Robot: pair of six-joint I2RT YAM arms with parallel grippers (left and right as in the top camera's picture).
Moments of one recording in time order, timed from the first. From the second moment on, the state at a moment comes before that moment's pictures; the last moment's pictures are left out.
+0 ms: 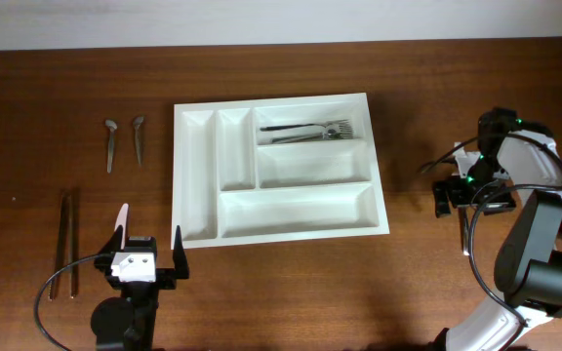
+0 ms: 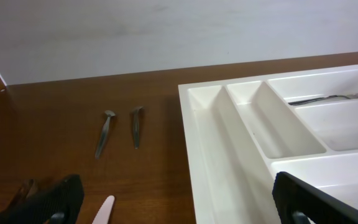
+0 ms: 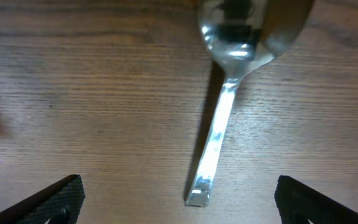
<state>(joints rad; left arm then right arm) 0.05 0.01 0.07 -0.22 0.04 0.09 -0.29 1.93 1.33 -1.11 0.06 -0.30</state>
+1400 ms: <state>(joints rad) 0.05 0.01 0.07 -0.22 0.04 0.09 -0.29 1.93 1.24 -0.95 0.05 -0.29</state>
